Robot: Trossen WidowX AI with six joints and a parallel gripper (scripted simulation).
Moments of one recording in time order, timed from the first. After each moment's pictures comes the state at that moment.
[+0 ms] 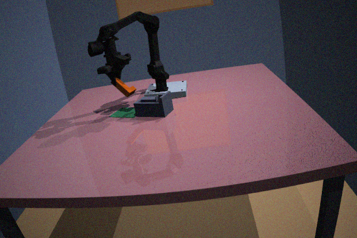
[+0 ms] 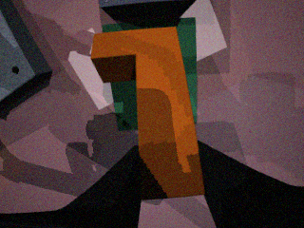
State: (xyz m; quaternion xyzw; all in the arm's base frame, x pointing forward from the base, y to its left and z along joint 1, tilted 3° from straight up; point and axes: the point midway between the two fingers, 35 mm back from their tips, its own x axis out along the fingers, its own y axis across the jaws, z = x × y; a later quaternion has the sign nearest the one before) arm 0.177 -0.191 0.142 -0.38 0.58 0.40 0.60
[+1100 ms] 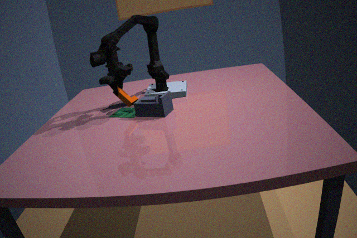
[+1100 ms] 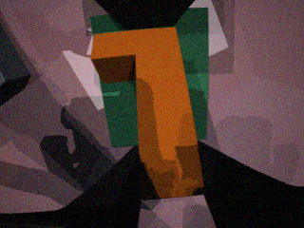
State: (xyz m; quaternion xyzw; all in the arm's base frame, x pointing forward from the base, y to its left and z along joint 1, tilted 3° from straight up) arm 0.176 -0.190 0.092 -0.38 0.58 0.41 0.60
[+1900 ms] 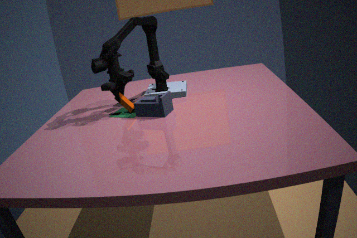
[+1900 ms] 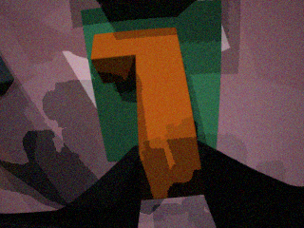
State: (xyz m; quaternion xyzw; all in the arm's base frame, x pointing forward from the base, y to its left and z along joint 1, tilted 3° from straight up) arm 0.176 -0.188 0.062 -0.38 0.58 0.41 0.60
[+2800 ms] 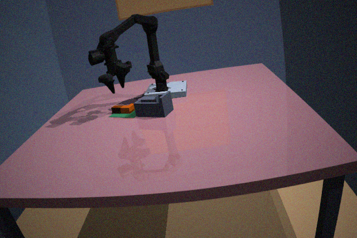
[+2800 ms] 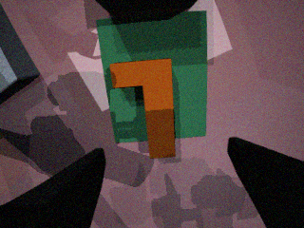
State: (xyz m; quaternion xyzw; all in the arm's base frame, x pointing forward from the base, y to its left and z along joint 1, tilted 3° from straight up) arm 0.177 -0.192 0.105 -0.37 0.58 0.41 0.60
